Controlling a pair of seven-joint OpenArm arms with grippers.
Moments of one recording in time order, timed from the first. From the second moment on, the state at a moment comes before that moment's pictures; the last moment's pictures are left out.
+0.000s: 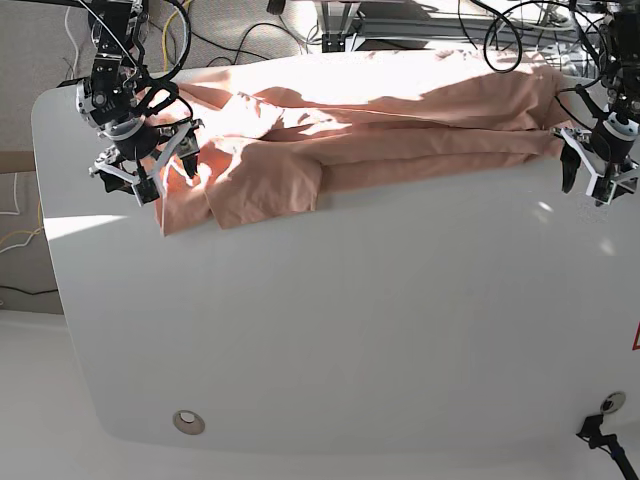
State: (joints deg) left arm 23.0 -31.9 -22.2 94.2 -7.2 -26.9 19.3; right arm -17.2 12.8 17.1 106.1 6.3 29.9 -41.9
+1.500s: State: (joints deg) left arm 18.4 -22.4 -12.4 89.3 -2.5 -34.0 21.5; right arm -12.2 8.7 18.4 84.3 15.9 39.3 -30.9
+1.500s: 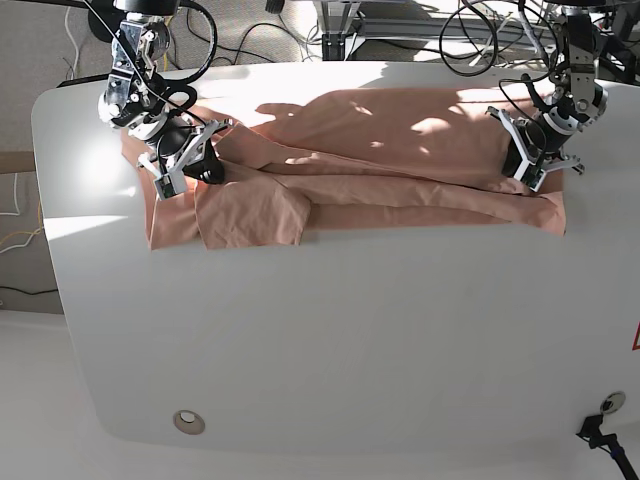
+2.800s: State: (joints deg) left arm 1.8 -23.0 -21.7 79.4 -14.9 -33.7 33.0; right arm -9.8 8.8 19.4 81.9 15.8 38.9 -30.9
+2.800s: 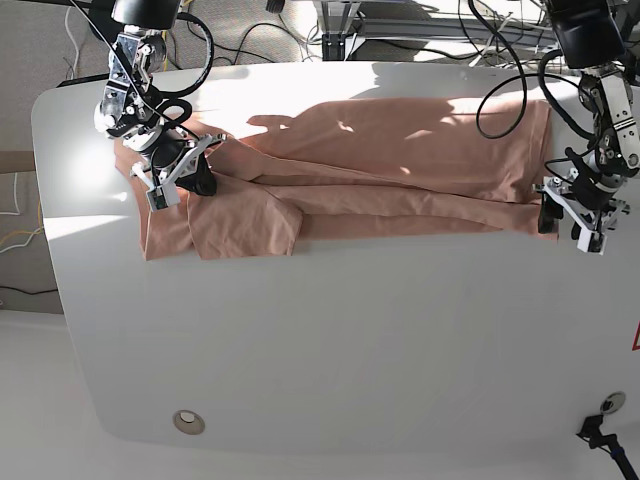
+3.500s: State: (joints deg) left arm 5.8 -23.4 -20.5 83.2 -14.8 -33.9 27.3; right arm -9.3 8.8 19.4 81.9 15.5 38.9 -31.4
